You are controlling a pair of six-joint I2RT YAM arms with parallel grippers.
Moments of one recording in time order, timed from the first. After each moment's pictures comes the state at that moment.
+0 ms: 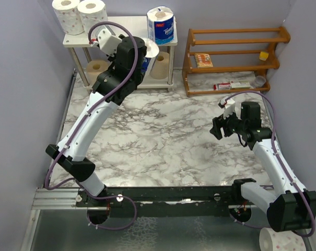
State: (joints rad) left arm -0.64 1.62 2.06 -0.68 -0.82 -0.94; right arm 0.08 1.01 0.79 -0.50 -0.43 -0.34
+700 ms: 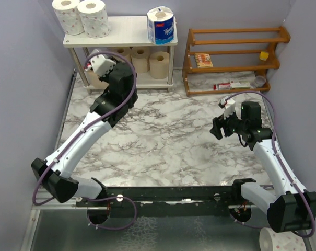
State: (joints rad) left arm -0.64 1.39 1.57 -0.23 -1.07 -0.78; right arm 0.08 1.01 0.79 -0.50 -0.43 -0.34
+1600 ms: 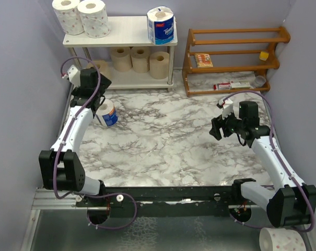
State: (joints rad) left arm -0.11 1.41 1.25 -0.31 -0.39 -0.83; right arm 0.08 1.06 0.79 -0.51 -0.43 -0.36
